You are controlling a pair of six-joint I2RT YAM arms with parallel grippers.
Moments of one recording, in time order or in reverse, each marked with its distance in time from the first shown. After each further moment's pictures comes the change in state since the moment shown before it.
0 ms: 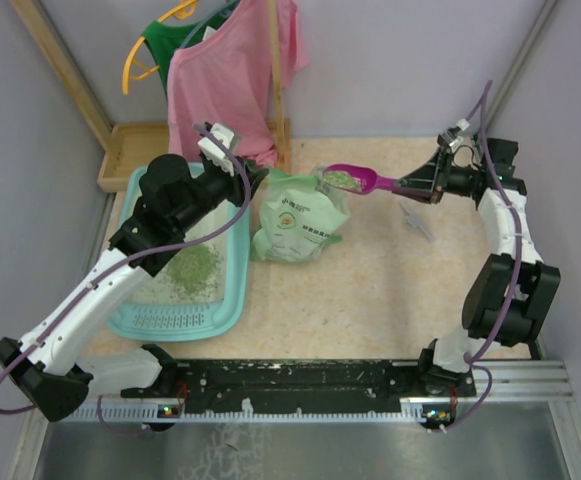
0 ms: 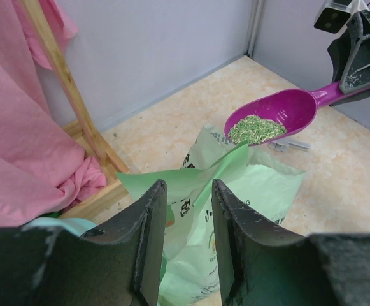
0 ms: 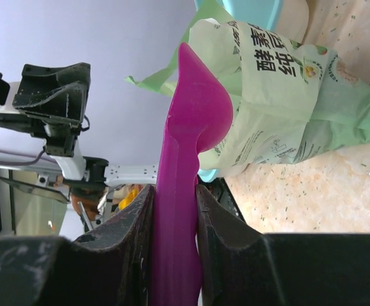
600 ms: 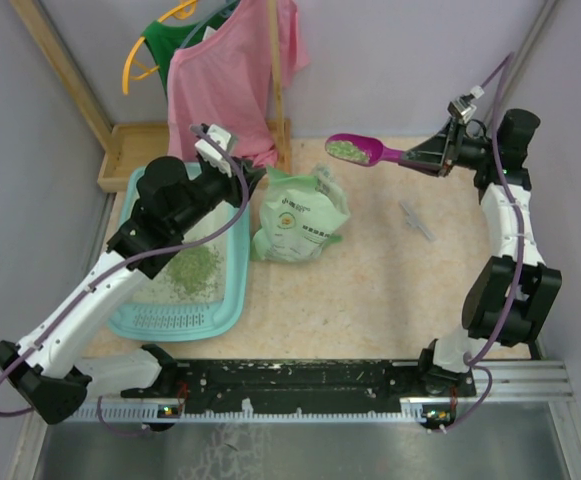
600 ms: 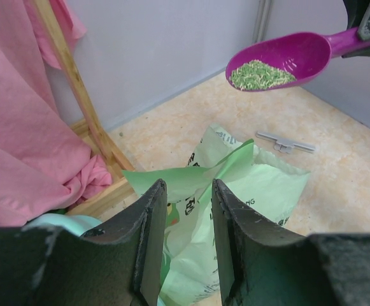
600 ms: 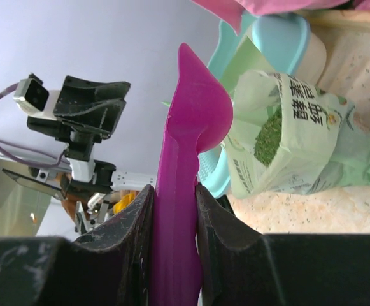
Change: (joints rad) left arm 0.000 -0.012 -0.008 0.003 -0.021 0.004; right arm 0.003 0.000 0.080 0.439 -0.027 0.422
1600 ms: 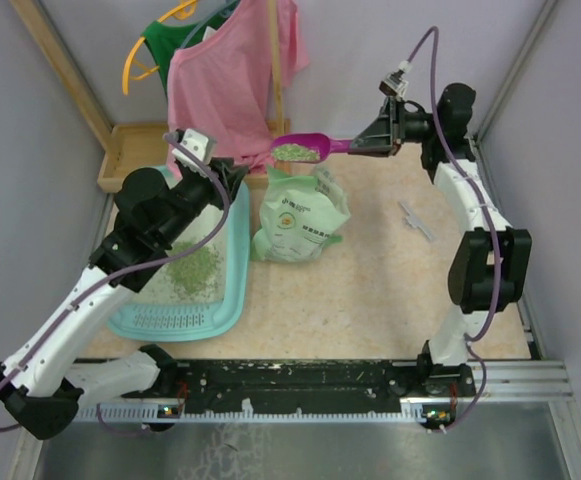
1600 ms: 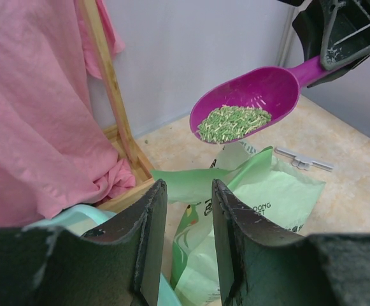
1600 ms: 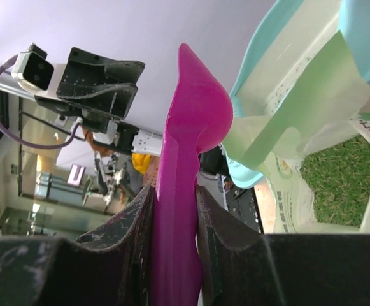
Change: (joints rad) left arm 0.000 -0.097 -0.034 0.000 -0.089 0.010; right arm 0.282 0.189 0.188 0.453 -0.019 0.398
